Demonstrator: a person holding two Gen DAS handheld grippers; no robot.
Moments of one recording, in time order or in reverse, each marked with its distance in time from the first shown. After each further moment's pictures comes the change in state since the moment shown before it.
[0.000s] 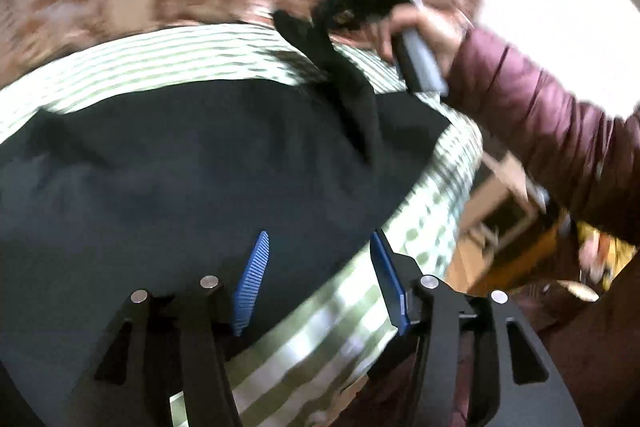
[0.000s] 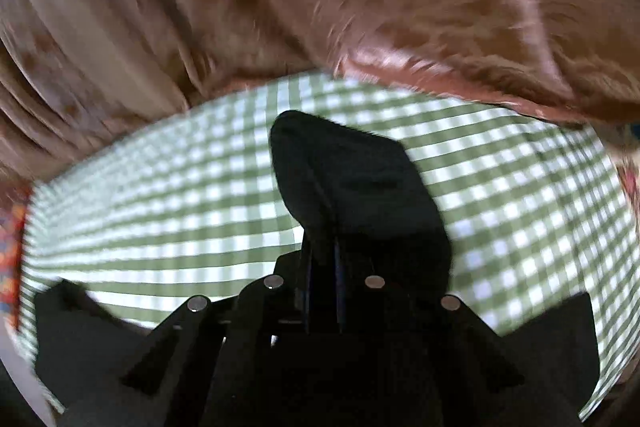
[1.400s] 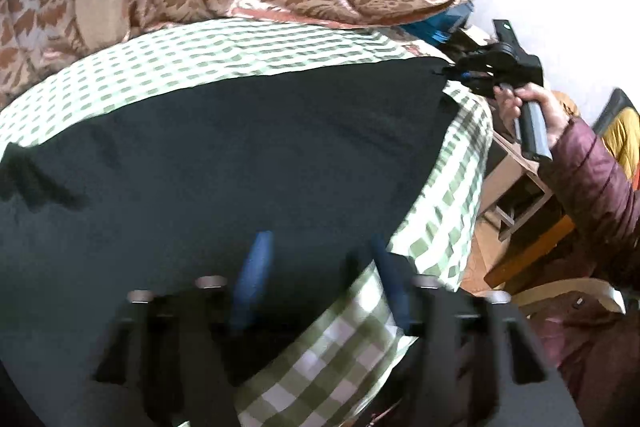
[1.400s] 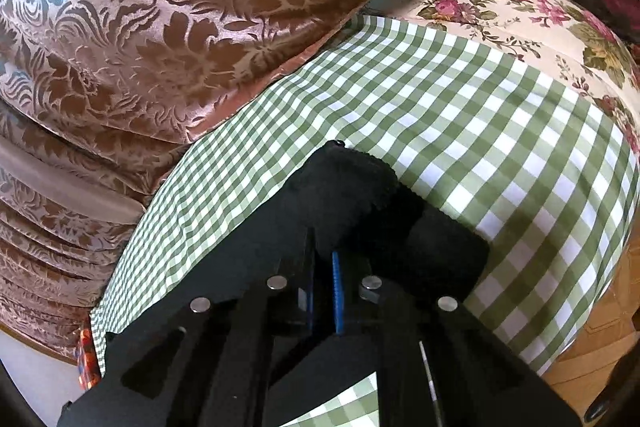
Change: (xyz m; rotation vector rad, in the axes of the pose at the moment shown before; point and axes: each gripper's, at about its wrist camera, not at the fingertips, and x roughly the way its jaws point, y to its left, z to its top) left arm 0.029 -0.015 0.014 0.058 0.032 0.051; right arm -0.099 -0.194 -0.117 0.519 -0.142 0.059
